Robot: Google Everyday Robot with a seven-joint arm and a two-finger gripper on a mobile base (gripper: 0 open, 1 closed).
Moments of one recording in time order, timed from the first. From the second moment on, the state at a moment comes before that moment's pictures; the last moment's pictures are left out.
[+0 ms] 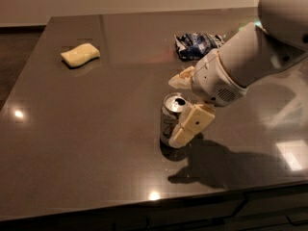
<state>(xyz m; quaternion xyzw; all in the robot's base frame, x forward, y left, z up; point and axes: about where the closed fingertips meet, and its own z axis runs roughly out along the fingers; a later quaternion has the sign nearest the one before) 0.441 -0.048 0.905 -0.67 0.67 0.18 0.26</state>
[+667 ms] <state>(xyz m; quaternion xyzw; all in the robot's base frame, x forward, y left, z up) 0.443 -0.044 0.913 -0.67 0.67 0.18 0.25</state>
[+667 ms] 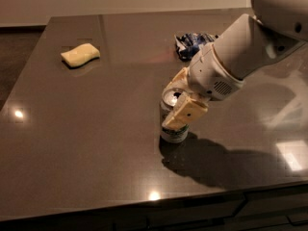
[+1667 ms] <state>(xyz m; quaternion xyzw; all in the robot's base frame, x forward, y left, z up) 0.474 -0.042 0.935 -0.72 0.69 0.05 0.07</state>
